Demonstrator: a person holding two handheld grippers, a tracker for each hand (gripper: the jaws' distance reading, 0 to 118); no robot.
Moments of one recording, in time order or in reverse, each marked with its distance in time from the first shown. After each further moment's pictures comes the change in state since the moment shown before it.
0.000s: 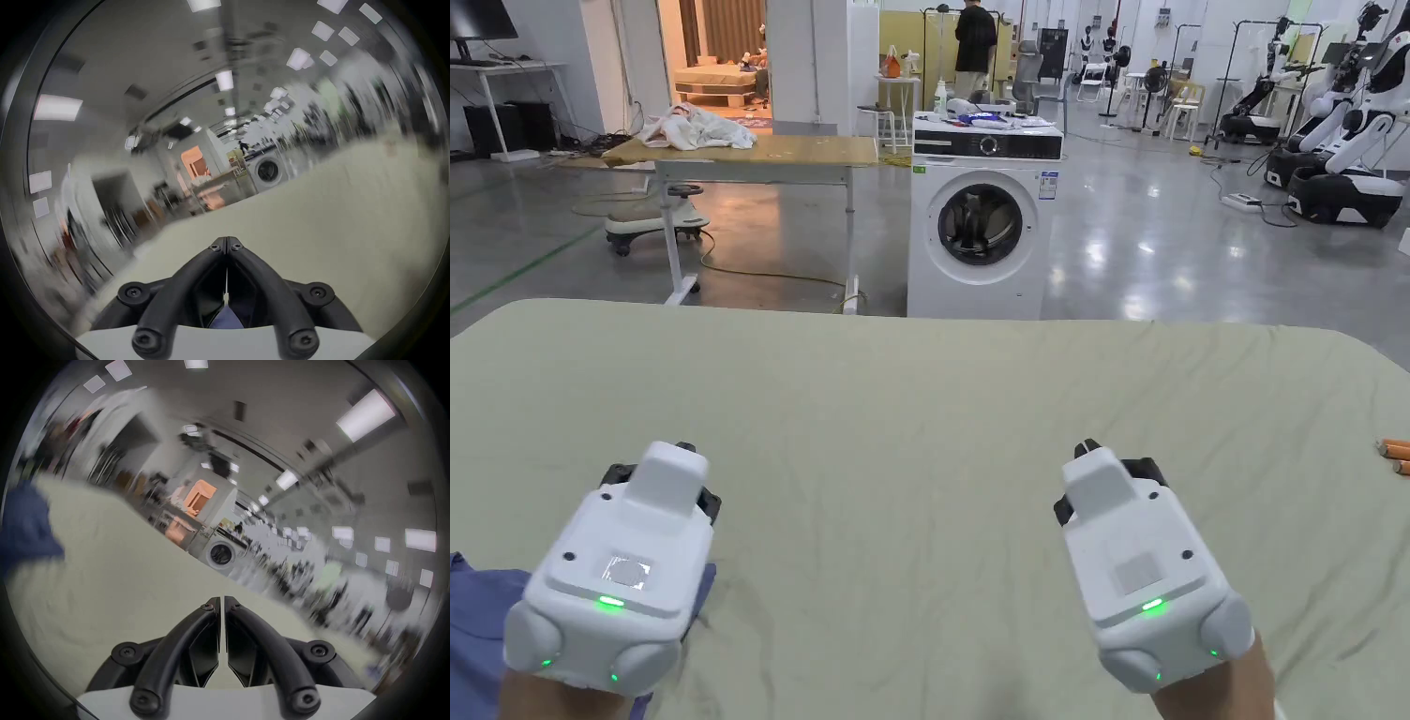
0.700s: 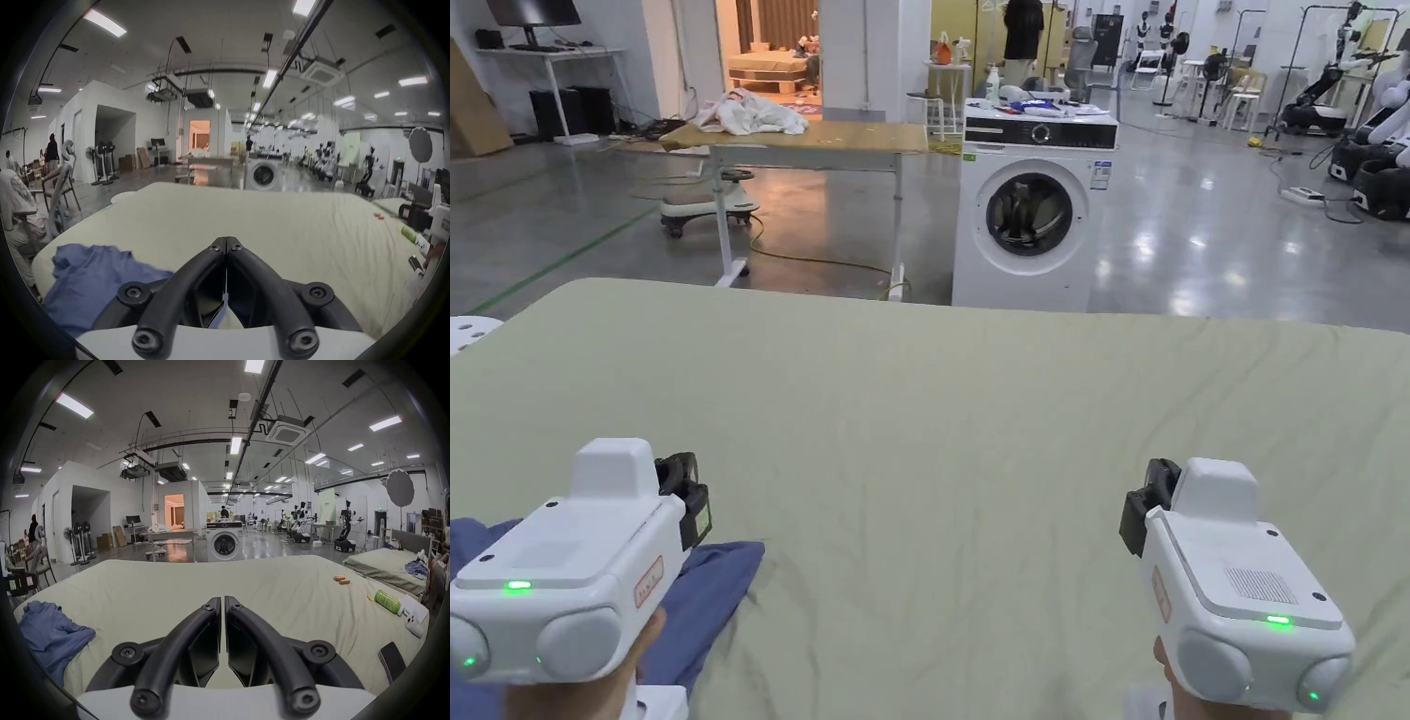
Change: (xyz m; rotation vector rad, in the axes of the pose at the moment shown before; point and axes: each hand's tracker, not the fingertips) left arm -0.051 0.003 0.037 -0.129 -0.055 0.301; right arm 0.003 -0.012 0.009 -0.042 -0.005 -0.475
